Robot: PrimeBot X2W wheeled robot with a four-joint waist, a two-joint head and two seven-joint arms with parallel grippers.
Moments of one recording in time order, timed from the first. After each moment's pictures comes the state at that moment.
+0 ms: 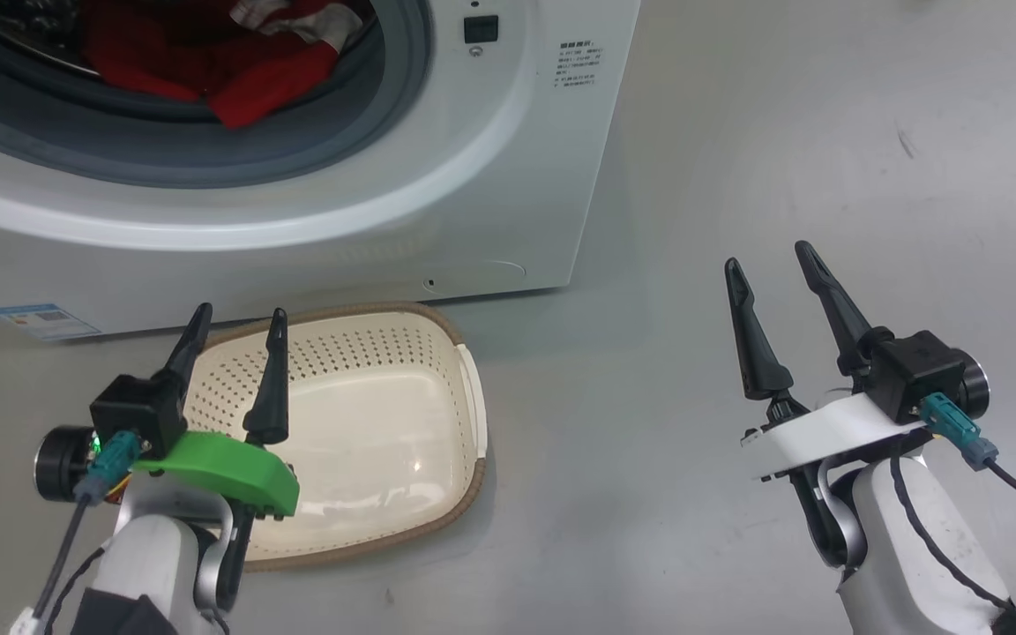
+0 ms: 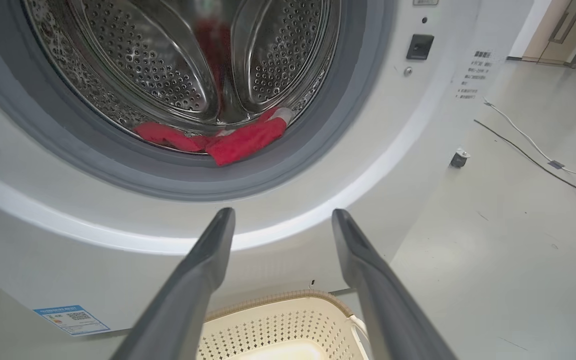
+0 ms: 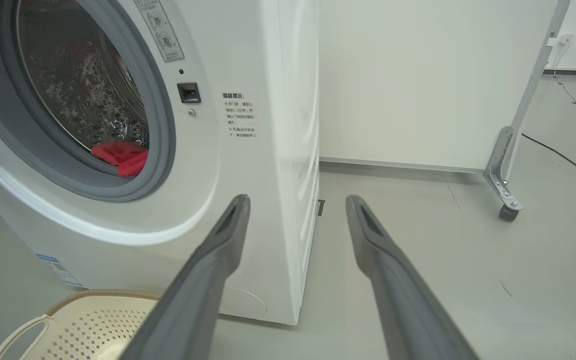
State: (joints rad) left arm -0.24 0.06 -0.14 0.23 -0.28 -0.03 -0.13; right arm -0.24 -0.05 0.20 0.20 0.22 0.07 -0.26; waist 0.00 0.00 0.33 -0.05
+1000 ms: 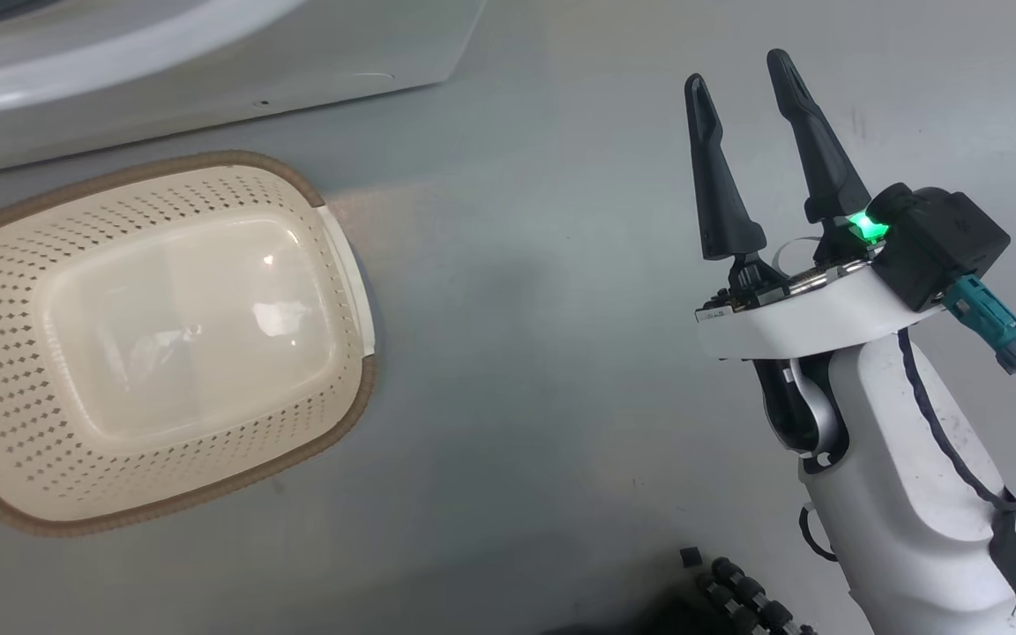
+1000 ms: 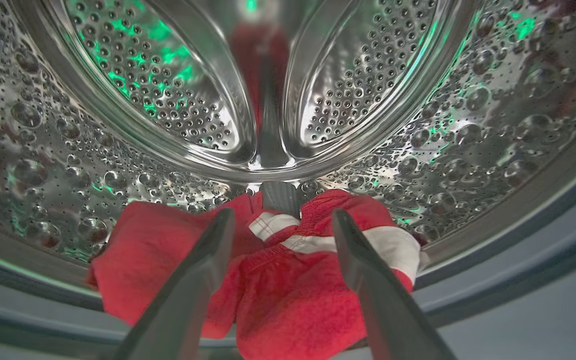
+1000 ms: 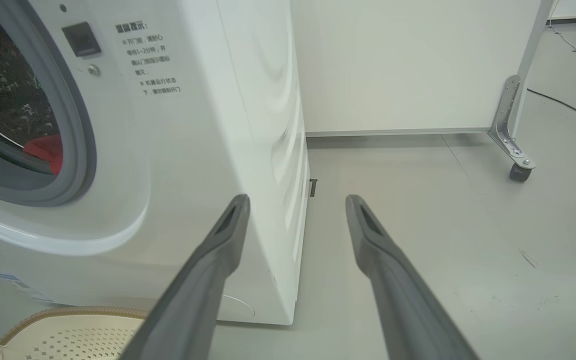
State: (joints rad) left arm -1.00 0.28 0.02 0.35 -0.37 -0.07 0.17; right arm -0.46 -0.05 0.32 0.06 0.37 0.01 -0.26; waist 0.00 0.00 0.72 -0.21
